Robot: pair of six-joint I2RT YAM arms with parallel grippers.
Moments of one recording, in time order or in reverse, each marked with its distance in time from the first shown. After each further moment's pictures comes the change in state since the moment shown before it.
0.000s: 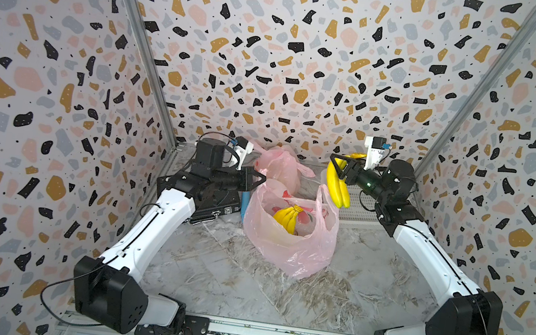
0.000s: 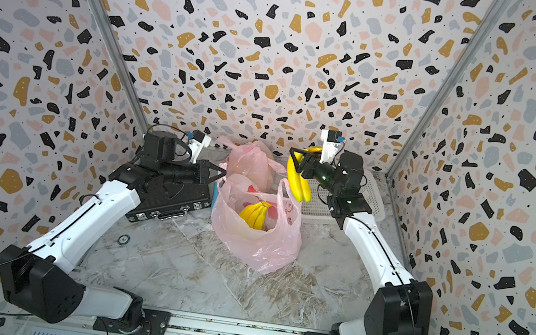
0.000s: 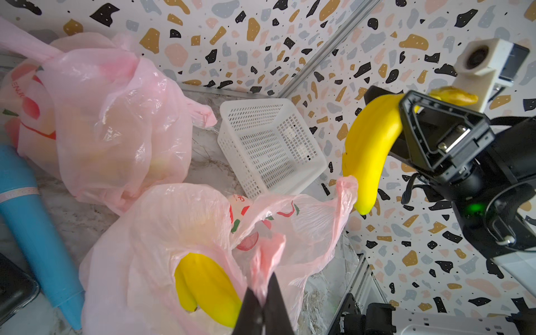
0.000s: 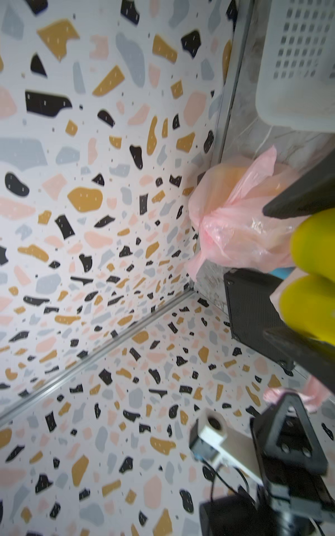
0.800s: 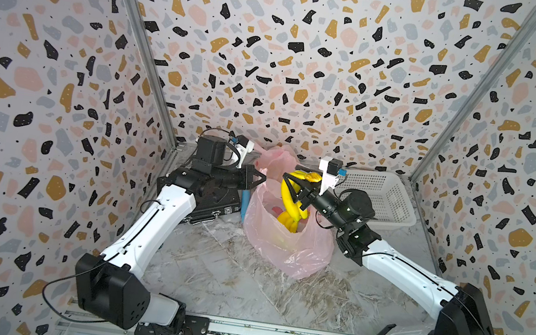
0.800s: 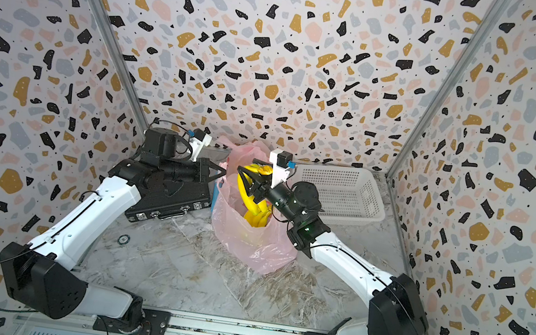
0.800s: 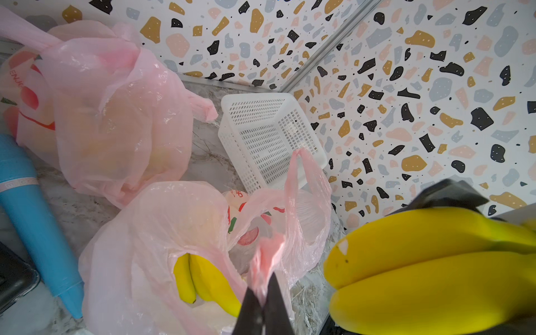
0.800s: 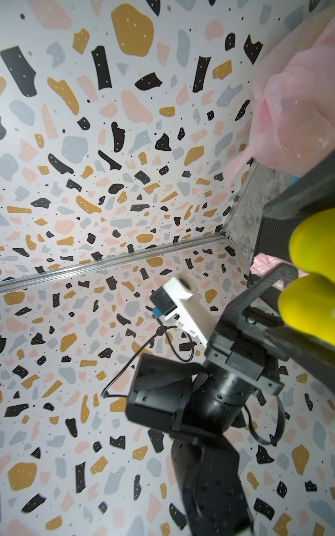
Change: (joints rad) left arm 0.000 0.022 0.045 -0.072 0.003 0.001; right arm 0.400 0.035 -0.210 0.467 0.242 -0.164
